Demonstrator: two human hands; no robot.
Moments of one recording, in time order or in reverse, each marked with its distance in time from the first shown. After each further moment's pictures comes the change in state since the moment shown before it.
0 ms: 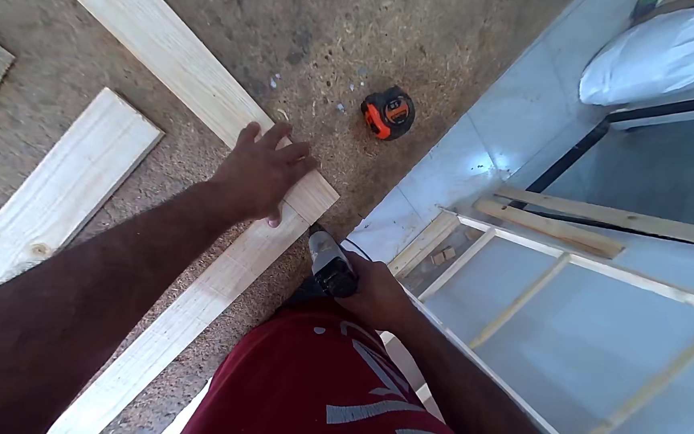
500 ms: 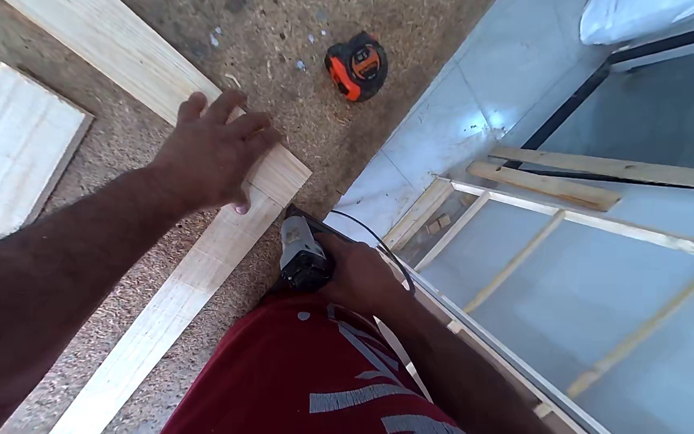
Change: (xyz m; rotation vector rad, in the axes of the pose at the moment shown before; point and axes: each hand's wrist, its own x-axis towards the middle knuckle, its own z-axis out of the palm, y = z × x) left_hand 0.002 0.001 0.001 0.022 0.012 -0.012; right_hand -0.005 -0.006 -0.004 -0.184 -0.002 -0.021
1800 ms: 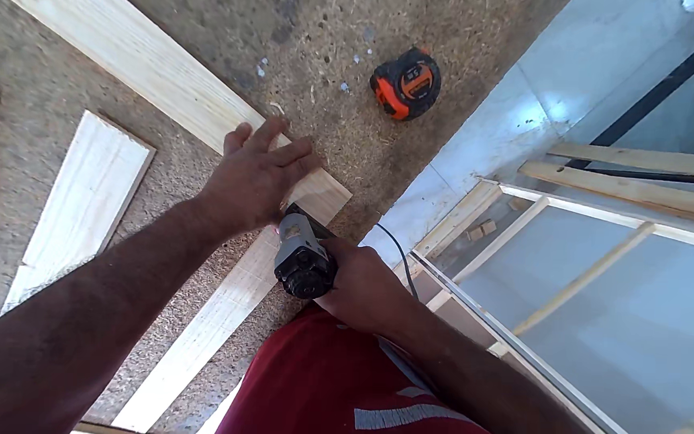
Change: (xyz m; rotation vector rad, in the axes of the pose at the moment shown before) left_hand -0.001 -0.016 0.009 -0.079 0.056 0.055; right_hand 0.035 -0.057 -0.018 0.202 -0.018 0.011
